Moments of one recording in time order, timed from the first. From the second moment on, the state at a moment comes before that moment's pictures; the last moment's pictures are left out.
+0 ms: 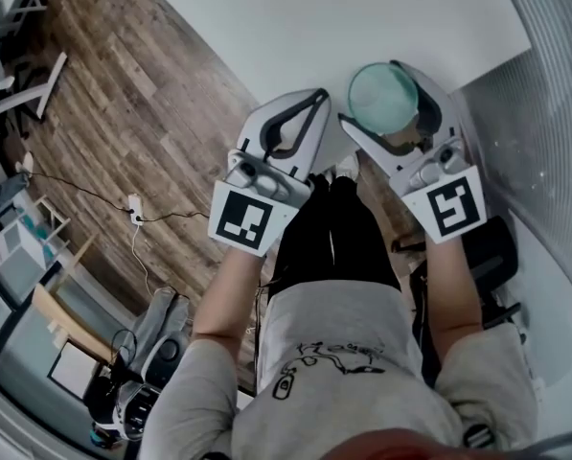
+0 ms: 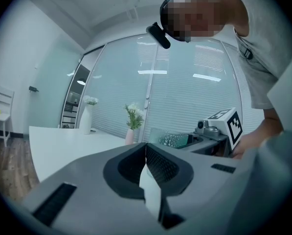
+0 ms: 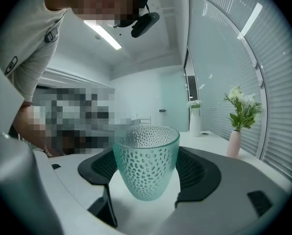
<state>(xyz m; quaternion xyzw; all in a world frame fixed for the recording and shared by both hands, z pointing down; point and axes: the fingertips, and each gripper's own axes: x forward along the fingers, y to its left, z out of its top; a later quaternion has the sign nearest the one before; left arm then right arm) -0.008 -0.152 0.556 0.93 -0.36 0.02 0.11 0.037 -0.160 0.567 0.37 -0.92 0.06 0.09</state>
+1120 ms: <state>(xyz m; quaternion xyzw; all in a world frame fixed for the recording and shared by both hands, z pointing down) -0.017 -0.119 0.427 0.92 -0.38 -0.02 0.08 0.033 -0.136 0.416 0.37 -0.93 0.05 0.05</state>
